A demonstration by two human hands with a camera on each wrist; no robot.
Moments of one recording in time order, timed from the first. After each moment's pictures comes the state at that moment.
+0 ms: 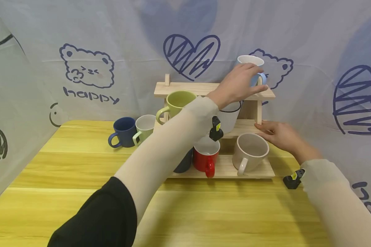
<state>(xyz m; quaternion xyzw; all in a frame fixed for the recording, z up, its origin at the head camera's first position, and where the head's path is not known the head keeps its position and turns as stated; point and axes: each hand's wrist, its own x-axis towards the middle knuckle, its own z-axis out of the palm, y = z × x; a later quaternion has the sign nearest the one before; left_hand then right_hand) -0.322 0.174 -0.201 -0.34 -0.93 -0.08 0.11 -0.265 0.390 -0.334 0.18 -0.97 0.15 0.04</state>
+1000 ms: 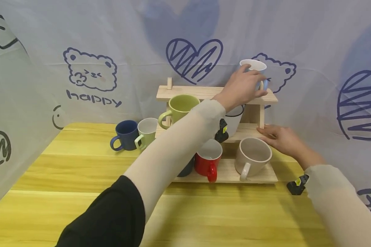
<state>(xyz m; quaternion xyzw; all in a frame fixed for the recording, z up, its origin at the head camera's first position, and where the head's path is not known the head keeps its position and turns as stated) -0.335 0.188 -0.205 -0.29 -0.95 -0.01 0.11 -0.266 0.387 -0.338 0.20 -0.97 0.15 0.07</state>
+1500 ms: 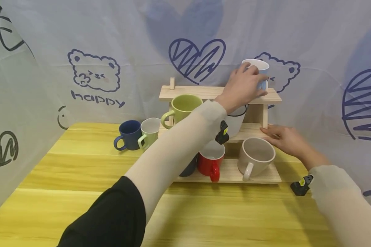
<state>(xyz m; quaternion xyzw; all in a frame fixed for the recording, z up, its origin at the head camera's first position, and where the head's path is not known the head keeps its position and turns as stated) -0.329 0.177 -0.212 -0.30 -0.94 -0.01 0.16 -0.266 0.388 -0.341 0.21 -0.96 0.16 0.08</state>
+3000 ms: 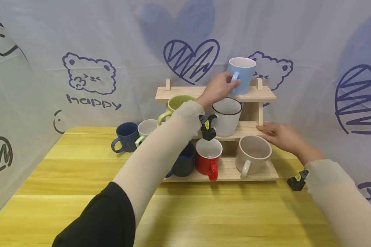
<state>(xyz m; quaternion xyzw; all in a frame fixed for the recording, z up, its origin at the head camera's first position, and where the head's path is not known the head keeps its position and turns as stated) -0.347 0.137 -0.226 -0.22 -0.89 -0.39 0.04 -0.265 0.388 -0.336 0.19 -0.97 0.14 0.05</state>
